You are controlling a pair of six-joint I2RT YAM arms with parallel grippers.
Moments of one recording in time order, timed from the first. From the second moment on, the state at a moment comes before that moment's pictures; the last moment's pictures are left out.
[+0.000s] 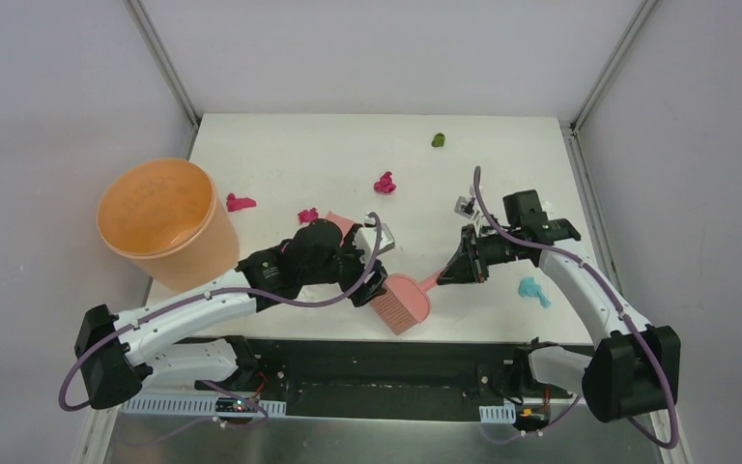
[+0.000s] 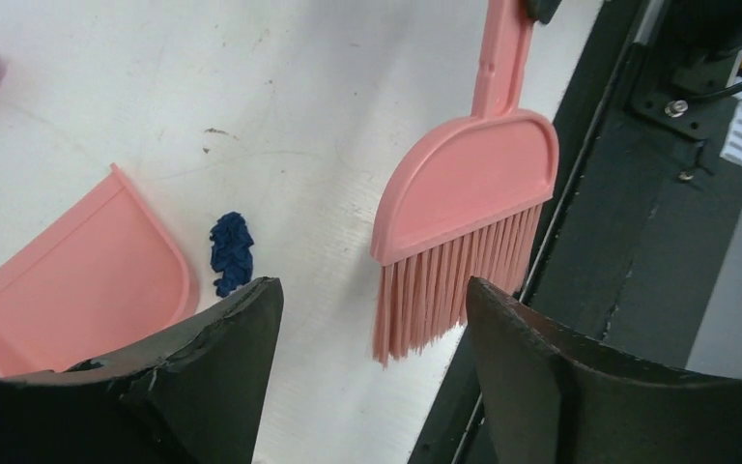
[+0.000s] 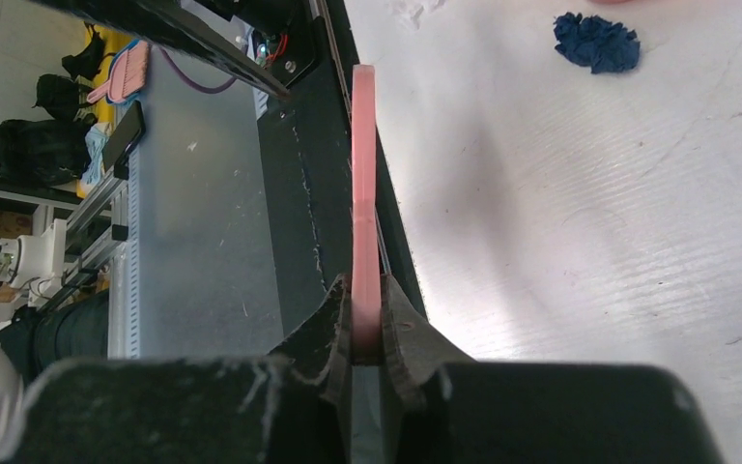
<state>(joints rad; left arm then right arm) -0.99 1.08 0.83 -0.31 0.15 0.00 0.24 1.17 0.87 -0.85 -1.16 -0.42</state>
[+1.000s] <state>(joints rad) -0.92 1.33 0.97 -0.28 0.75 0.02 0.24 1.15 0.85 -0.87 -1.21 -0.50</state>
